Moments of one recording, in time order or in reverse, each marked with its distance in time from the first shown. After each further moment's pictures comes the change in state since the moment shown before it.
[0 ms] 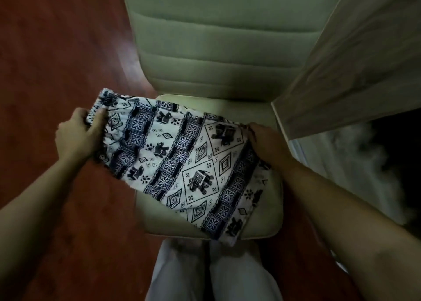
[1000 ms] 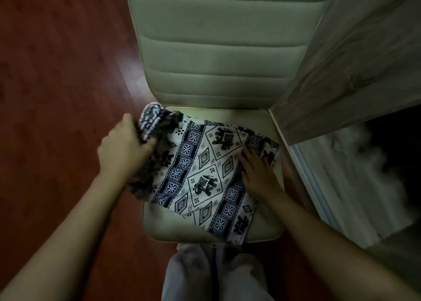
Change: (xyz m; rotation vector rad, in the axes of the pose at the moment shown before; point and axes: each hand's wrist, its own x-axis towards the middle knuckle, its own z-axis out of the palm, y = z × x) left_hand -0.059 0.092 -0.034 0.182 -0.122 0.214; right_hand -0.065 -0.012 0.042 -0.165 -0.241 0.004
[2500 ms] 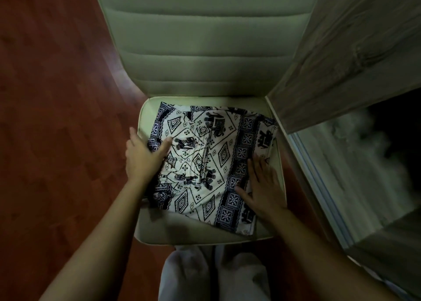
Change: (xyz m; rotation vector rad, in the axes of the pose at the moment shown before) left_hand 0.004 0.005 0.134 -0.335 -0.161 -0.253; right_hand -0.039 0.022 0.041 -0.008 -0.016 0.142
